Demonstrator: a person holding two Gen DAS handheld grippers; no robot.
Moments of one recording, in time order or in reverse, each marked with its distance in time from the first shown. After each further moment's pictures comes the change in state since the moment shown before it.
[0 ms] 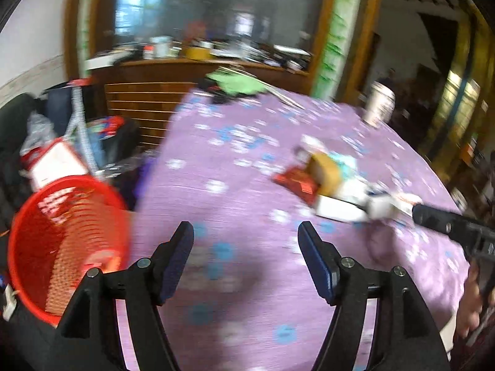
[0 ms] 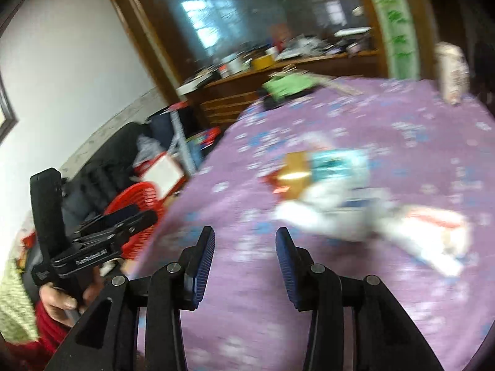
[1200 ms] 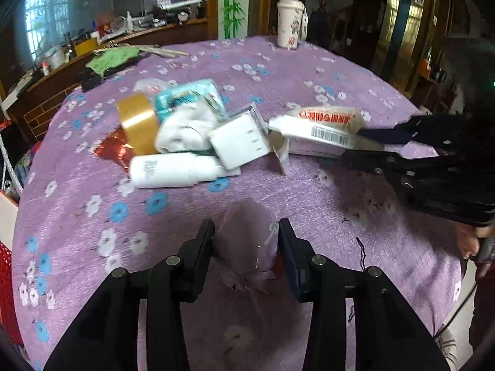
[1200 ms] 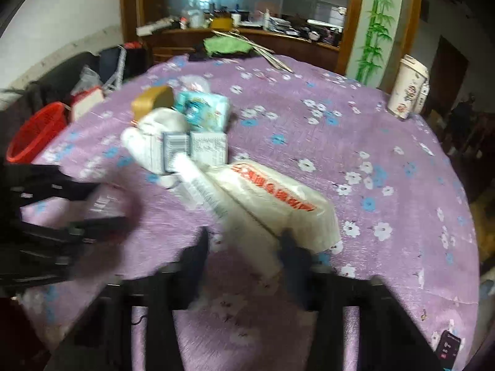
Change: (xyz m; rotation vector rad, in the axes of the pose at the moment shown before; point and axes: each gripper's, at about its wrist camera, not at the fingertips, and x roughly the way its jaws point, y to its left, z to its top) left arm 0.091 -0.163 -0.038 0.281 0.156 -0.129; right arm 0.011 -0.122 -0.027 -0.279 0.184 -0.329
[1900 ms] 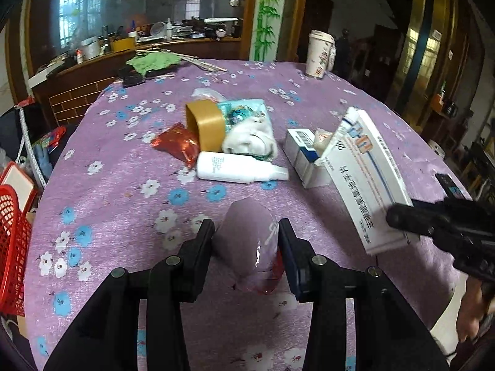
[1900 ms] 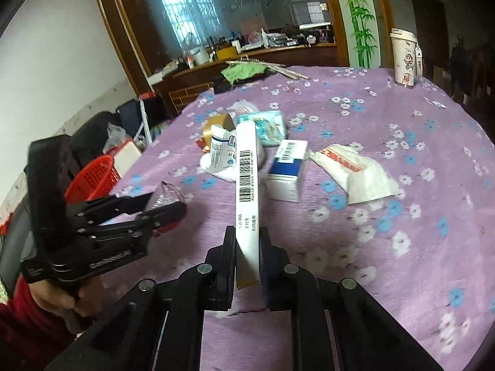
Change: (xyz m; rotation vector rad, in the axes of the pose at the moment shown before) left arm -0.040 0.042 -0.020 -0.127 -0.100 0.046; right arm -0.058 0.060 -0.026 0.286 -0.148 0.221
